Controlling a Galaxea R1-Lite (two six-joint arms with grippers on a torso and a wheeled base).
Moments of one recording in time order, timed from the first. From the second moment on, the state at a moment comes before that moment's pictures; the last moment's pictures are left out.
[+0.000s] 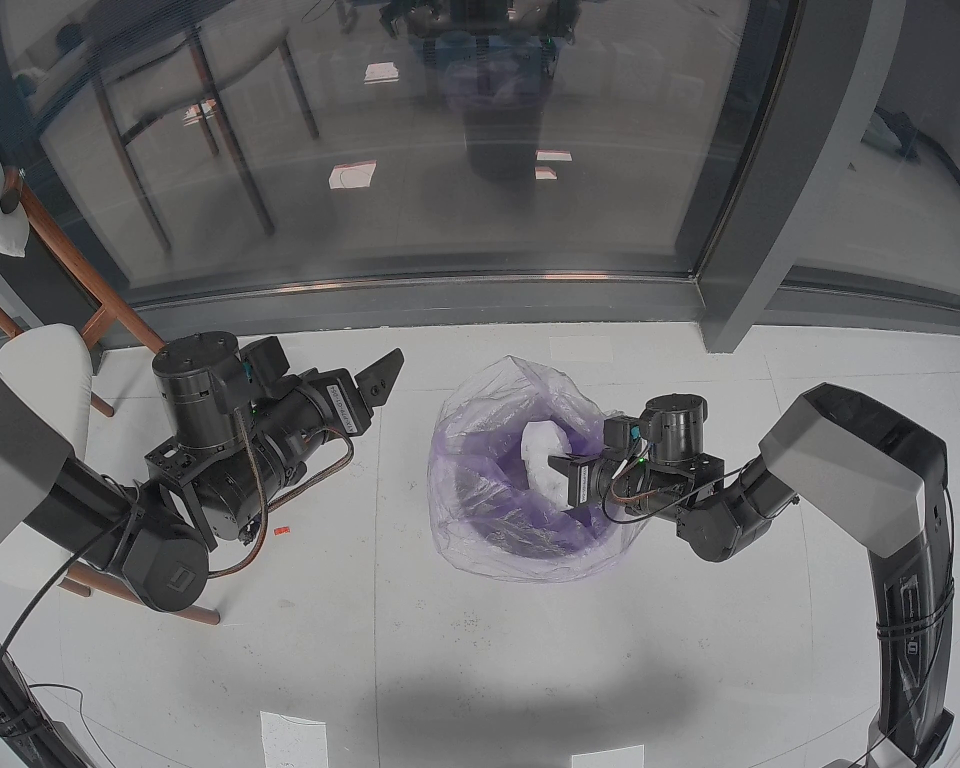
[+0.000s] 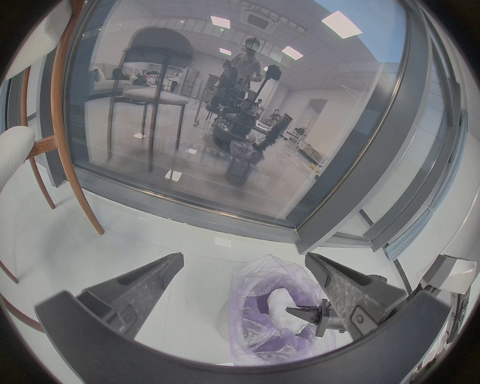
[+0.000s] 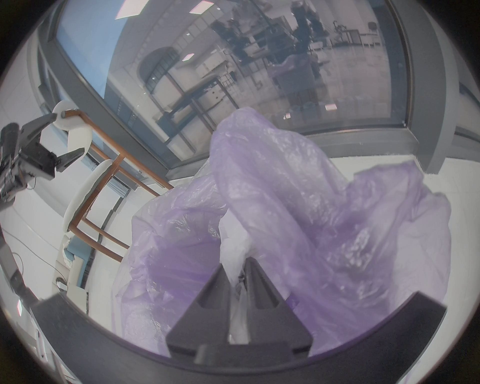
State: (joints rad) left arm -0.44 1.86 -0.75 -1.09 0.14 -0.34; right arm 0.43 2.45 -1.22 -0.87 0.24 0.15
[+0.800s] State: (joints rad) left arm -0.37 1.72 -0.70 -1.12 0.15 -0.38; right arm 0.41 2.04 -1.16 -0.86 0.24 0.26
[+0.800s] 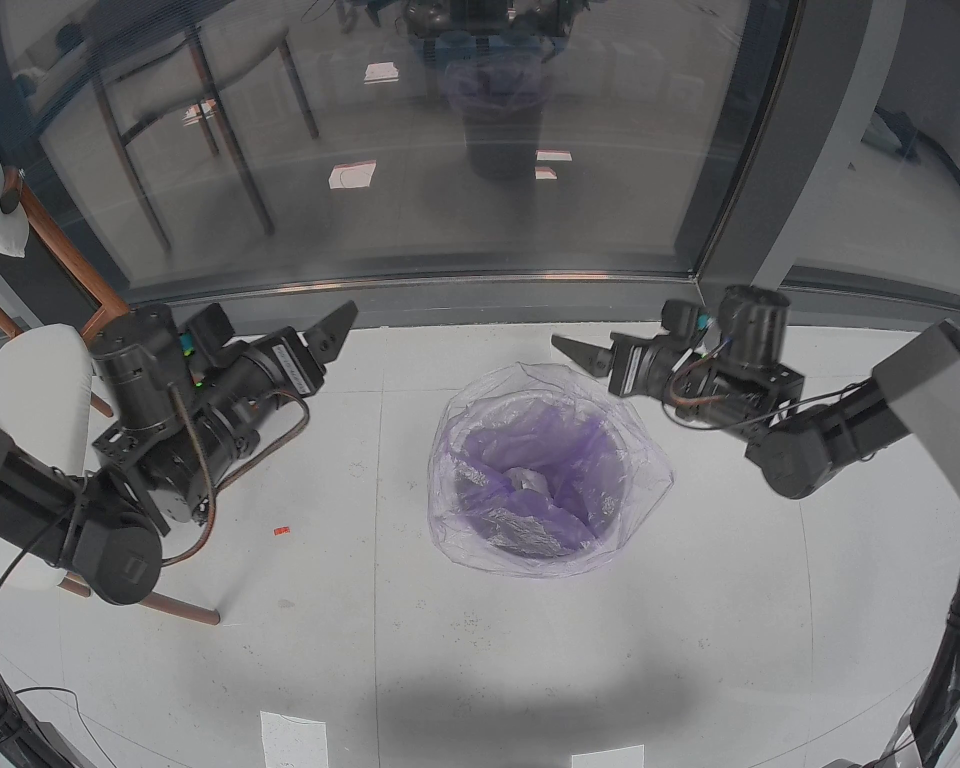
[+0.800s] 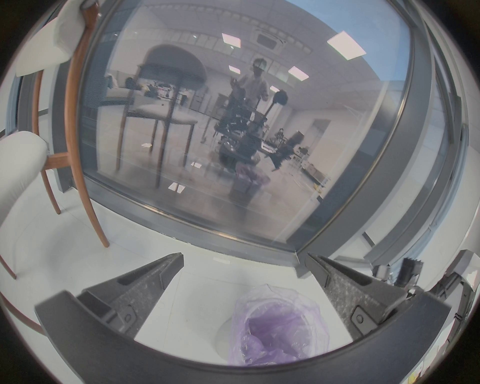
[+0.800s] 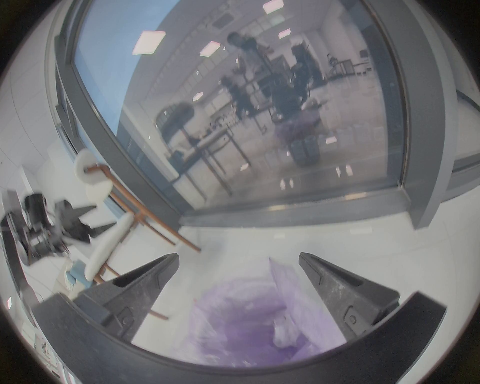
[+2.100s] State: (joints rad) left arm -0.02 0.36 -0.07 -0.19 0.04 -0.13; right arm -0.08 0.33 -0.07 -0.16 0.09 0.02
